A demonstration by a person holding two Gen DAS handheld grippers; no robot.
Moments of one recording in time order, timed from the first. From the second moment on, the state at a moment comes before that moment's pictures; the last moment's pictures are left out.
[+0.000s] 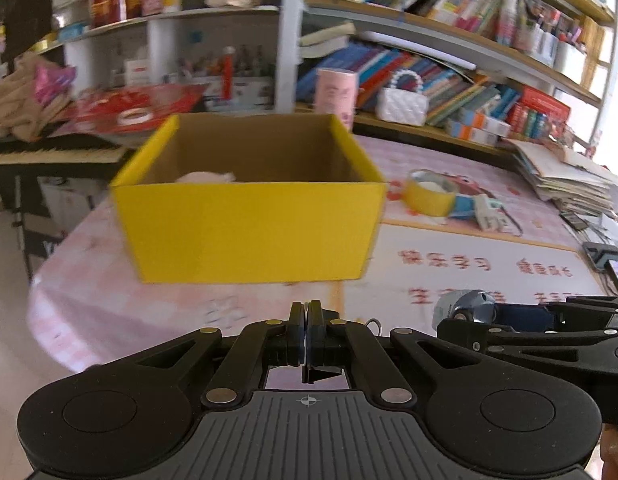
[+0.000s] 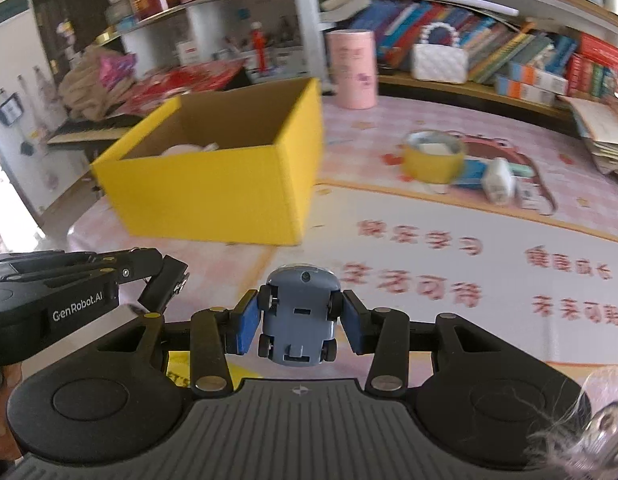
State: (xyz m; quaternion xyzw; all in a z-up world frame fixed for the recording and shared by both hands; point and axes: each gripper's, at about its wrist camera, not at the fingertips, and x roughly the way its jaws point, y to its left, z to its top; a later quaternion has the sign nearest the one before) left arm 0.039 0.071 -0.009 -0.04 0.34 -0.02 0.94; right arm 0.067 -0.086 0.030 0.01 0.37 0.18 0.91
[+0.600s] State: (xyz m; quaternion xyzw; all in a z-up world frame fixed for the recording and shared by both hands) left arm -0.006 0.149 0.000 -0.04 0.32 0.00 0.95; right arm 0.023 0.002 0.034 0.00 0.36 0.20 0.91
